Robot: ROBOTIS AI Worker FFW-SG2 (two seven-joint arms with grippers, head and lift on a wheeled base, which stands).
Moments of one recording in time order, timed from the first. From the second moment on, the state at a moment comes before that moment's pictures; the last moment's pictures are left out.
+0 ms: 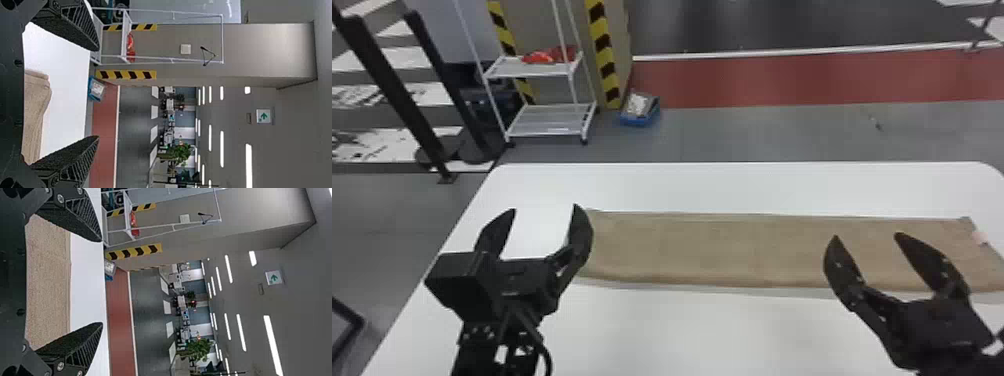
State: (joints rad) left arm 0.52 0.31 -0.08 -2.18 0.21 0.03 0.36; right arm 0.57 -0.07 0.04 -2.17 -0.19 0.05 0.14
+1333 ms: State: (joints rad) left arm 0.53 0.31 -0.08 -2.19 0.22 0.03 0.36; right arm 0.59 -0.08 0.04 -2.18 -0.20 0.03 0.14
